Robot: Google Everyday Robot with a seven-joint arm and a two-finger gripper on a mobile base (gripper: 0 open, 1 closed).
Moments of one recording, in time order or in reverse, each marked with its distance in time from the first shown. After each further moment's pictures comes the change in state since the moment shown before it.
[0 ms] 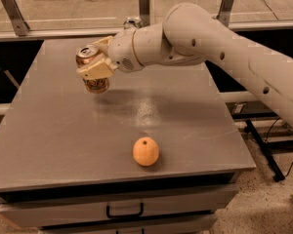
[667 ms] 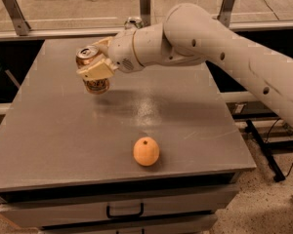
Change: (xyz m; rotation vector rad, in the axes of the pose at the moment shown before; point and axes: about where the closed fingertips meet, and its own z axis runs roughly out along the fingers) arm 0.001 0.000 -0.001 0.001 0.001 0.001
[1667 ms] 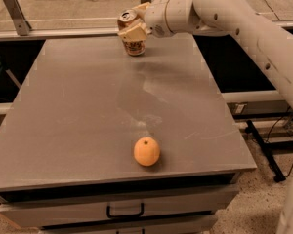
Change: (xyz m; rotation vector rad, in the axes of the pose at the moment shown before) arm 0.035 -0.161 -0.066 0.283 0.077 -0.093
